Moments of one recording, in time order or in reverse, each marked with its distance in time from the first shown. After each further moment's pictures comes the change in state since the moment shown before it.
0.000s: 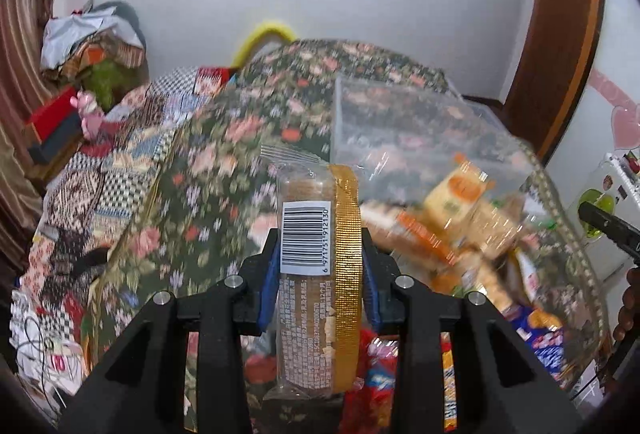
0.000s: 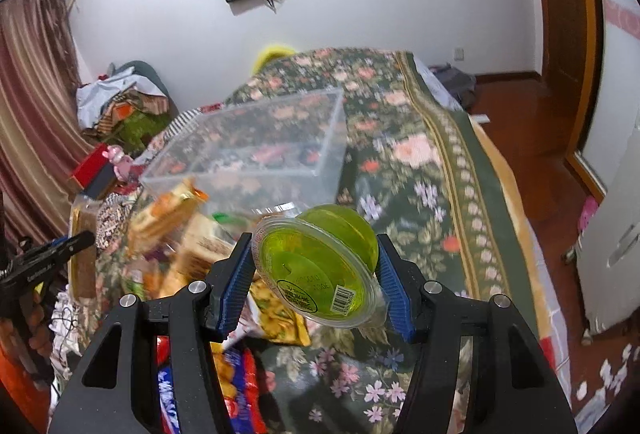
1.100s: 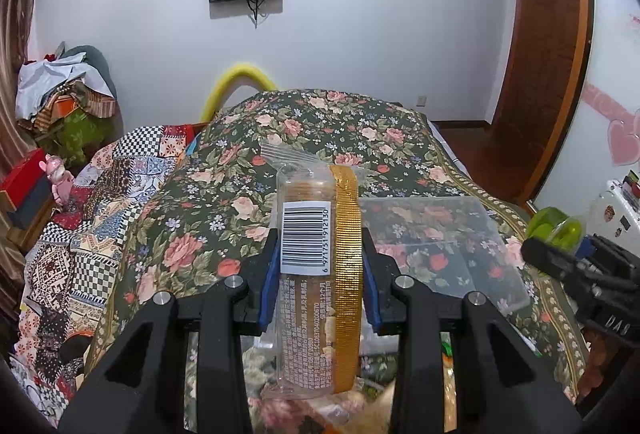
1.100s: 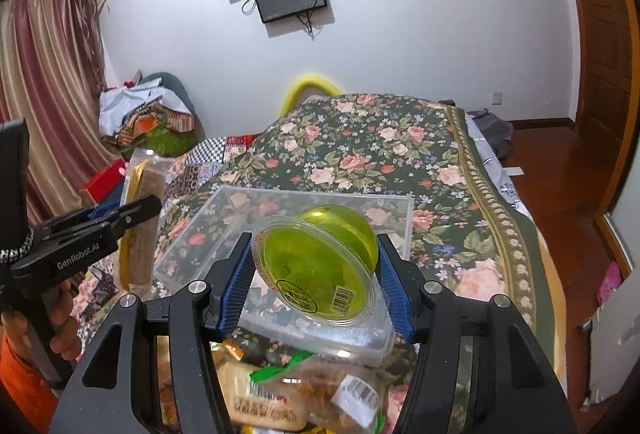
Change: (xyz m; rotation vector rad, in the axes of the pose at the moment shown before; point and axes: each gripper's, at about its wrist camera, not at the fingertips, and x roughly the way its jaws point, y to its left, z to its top) left arm 0.073 -0.055 0.120 0.059 -0.085 -0.038; right arm 0.063 0.038 0.085 -0.097 -0.077 0.085
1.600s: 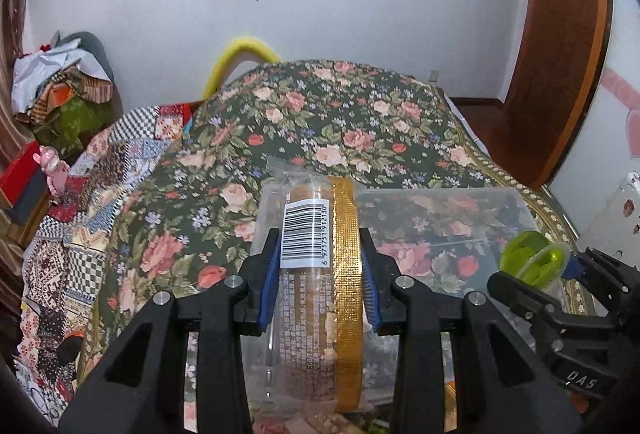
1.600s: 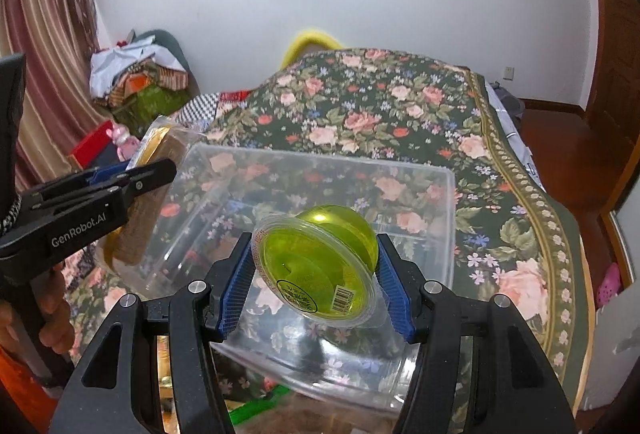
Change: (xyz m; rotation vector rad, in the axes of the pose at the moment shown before) left arm 0.067 -0.003 0.006 0.003 0.108 0.028; right arm 0.061 0.001 -0.002 -0.038 0.156 -0.009
